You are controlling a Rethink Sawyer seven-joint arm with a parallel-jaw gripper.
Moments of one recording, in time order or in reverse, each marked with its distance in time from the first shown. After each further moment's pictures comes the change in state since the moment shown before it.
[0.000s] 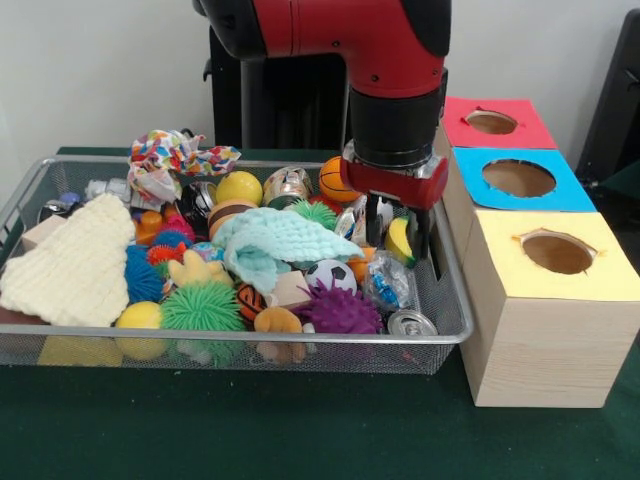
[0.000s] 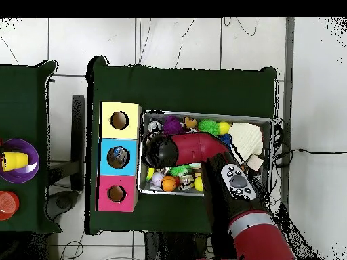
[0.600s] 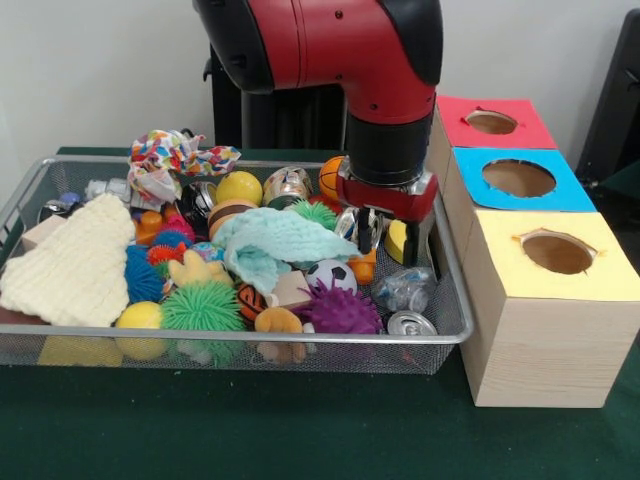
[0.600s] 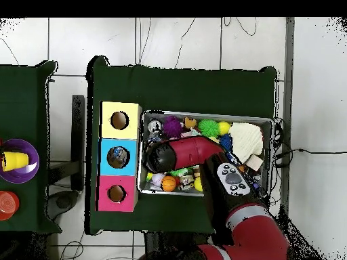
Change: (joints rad) arm -0.003 0.052 0.005 0.000 -0.086 -0.002 0.000
